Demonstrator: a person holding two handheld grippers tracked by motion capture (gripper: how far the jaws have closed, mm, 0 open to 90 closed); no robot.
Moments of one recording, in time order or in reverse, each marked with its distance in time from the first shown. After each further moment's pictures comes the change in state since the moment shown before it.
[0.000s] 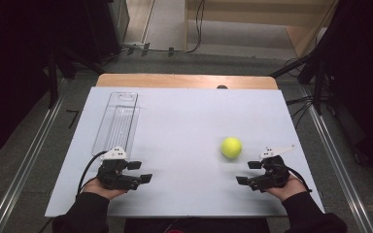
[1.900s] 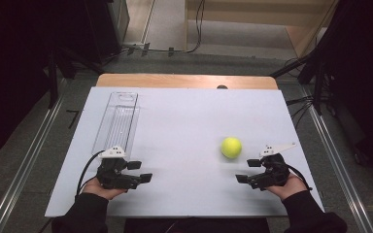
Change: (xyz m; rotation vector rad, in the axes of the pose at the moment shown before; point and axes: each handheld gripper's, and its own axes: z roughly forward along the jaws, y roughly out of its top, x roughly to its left) left arm 0.001 0.001 -0.002 -0.013 -0.035 -0.042; right arm 0.000 0.007 -0.003 -0.010 0.011 -0.012
